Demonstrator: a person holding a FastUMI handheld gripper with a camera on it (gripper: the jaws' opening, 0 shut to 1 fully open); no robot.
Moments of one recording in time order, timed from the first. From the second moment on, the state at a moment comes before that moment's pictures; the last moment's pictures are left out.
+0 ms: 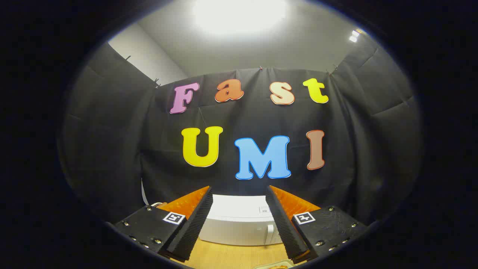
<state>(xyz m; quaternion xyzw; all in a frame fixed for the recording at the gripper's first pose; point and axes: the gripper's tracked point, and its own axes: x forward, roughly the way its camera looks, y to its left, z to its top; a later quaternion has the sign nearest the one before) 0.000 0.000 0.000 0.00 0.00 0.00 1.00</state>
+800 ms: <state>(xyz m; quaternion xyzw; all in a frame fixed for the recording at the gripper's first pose) -0.012 0.033 0.015 -0.06 -0.06 0.03 1.00</state>
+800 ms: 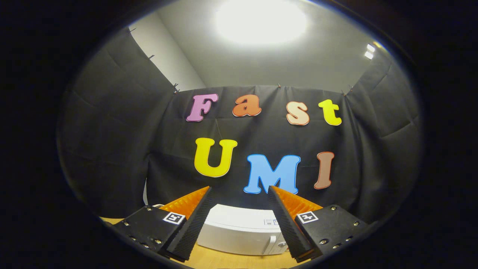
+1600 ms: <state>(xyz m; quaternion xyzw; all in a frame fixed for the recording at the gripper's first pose) 0.013 -0.005 -0.023 -0.02 -0.02 0.00 1.00</state>
